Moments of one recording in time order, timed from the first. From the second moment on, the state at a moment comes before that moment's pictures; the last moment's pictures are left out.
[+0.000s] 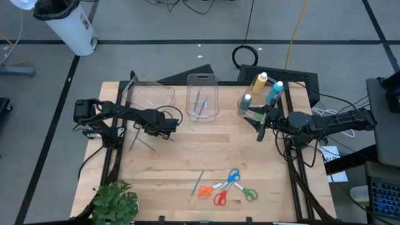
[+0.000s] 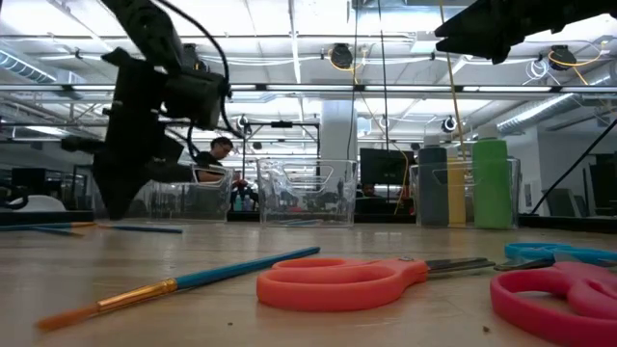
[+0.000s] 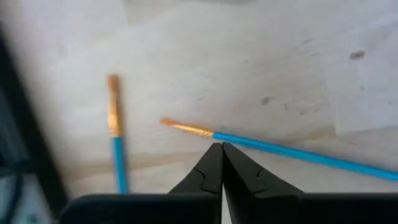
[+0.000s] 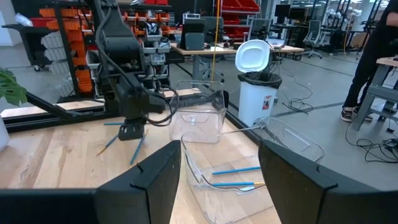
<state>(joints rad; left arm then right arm) 0.14 1.60 0.85 -1.05 -0.19 -1.15 0.14 0.60 0.50 0.03 0.55 0.04</state>
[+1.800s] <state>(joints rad) 0.08 1.69 0.82 -0.99 -0.14 -1.29 0.15 0.60 0.50 0.03 0.55 0.05</state>
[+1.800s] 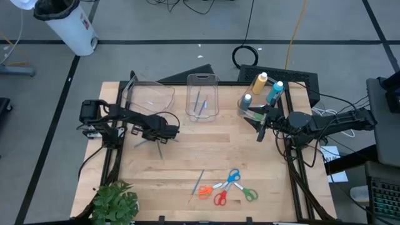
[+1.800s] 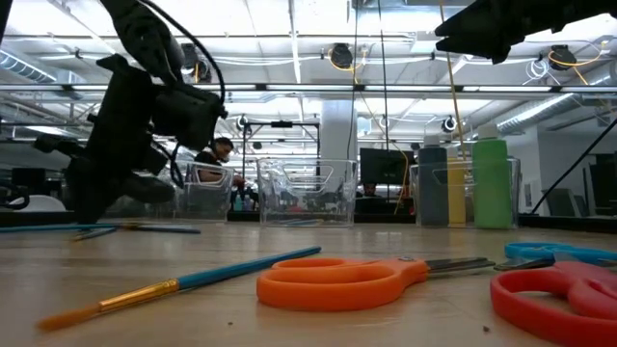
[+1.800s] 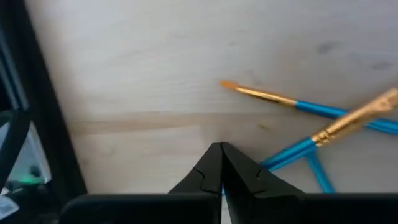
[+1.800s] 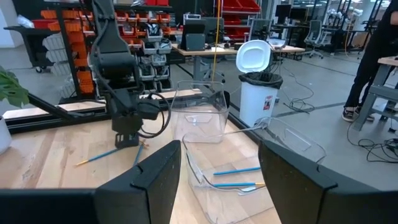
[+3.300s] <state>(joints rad) -0.12 1.60 0.94 -0.26 -0.22 -0.59 0.15 0.61 0.50 0.03 0.55 0.04</state>
